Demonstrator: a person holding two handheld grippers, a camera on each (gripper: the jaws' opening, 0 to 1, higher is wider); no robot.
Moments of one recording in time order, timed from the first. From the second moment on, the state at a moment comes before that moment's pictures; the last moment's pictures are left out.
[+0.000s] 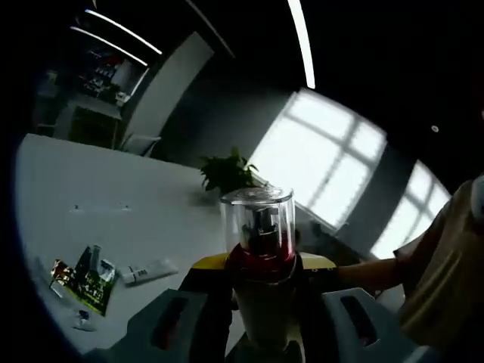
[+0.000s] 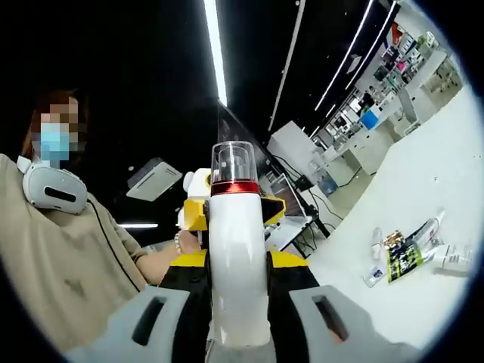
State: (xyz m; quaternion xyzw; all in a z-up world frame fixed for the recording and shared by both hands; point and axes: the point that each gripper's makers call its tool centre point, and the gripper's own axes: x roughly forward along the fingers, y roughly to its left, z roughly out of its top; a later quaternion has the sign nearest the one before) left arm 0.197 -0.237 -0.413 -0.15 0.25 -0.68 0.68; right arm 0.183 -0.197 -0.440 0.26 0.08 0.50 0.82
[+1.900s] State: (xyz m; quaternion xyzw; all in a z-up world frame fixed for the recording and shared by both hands) left arm 0.165 -0.254 -0.643 0.20 0.31 -0.63 0.68; right arm 0.172 -0.226 -0.686 -0.16 0.26 0.43 0.85
